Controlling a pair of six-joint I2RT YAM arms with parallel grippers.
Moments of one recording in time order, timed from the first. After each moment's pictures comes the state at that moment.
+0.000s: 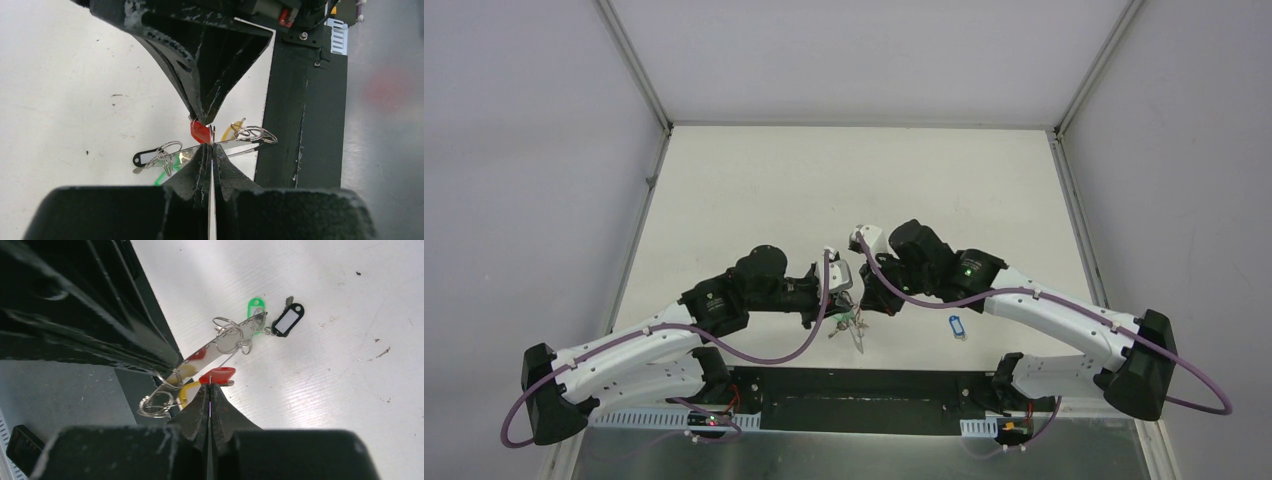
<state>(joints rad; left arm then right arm) -0.99 0.84 0.69 -0.18 0.36 0.08 1.02 1.20 1.00 -0.55 -0.31 0.13</state>
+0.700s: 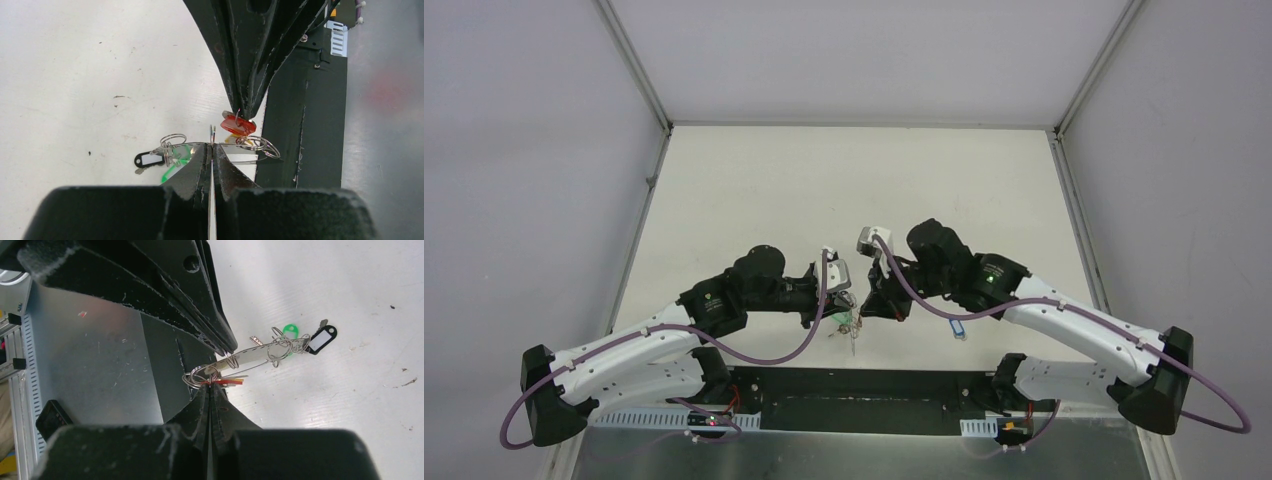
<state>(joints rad) -1.00 0.83 0.69 -0.18 0.36 0.08 1.01 1.08 0.98 -0.54 -0.45 0.11</state>
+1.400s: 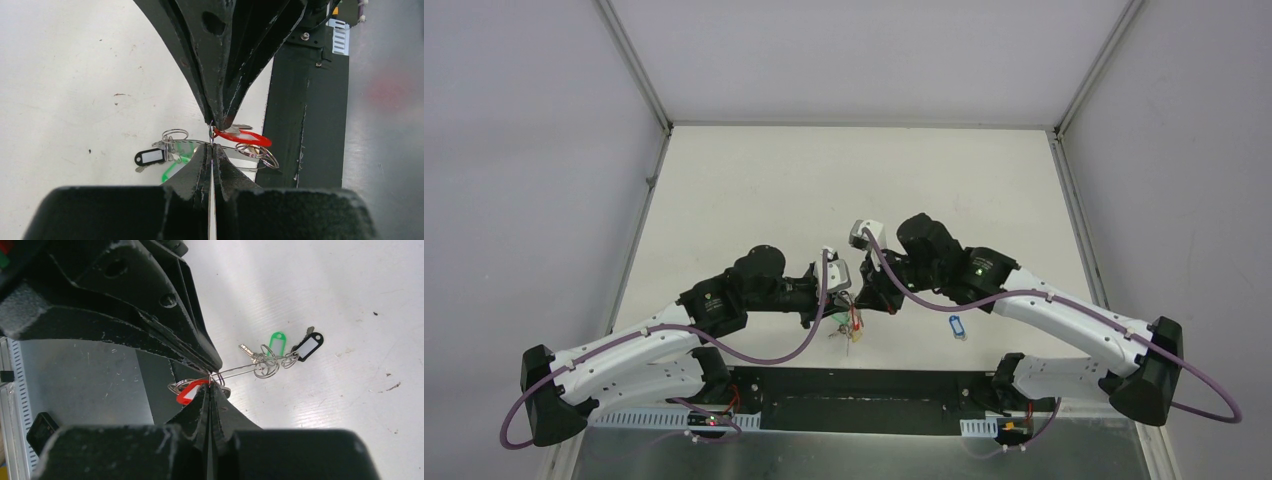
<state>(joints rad) -1.00 0.83 0.69 -0.18 0.36 0.08 1.01 1.16 1.03 -0.53 -0.42 0.11</state>
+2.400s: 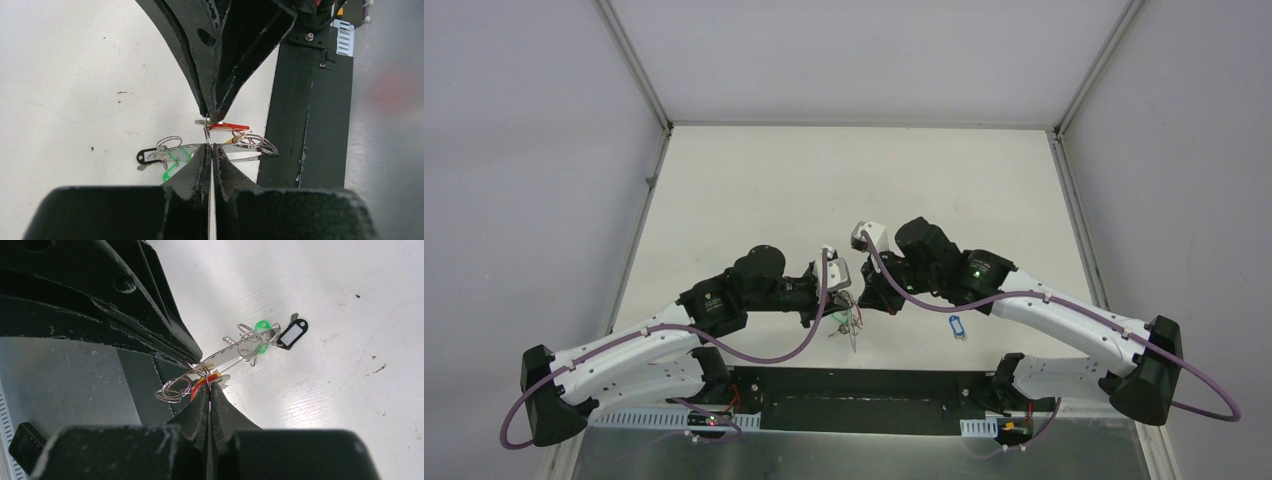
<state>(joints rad) -1.00 0.83 0.69 -0.19 0.35 0.08 1.01 1.16 1.01 -0.54 -0.33 0.11</state>
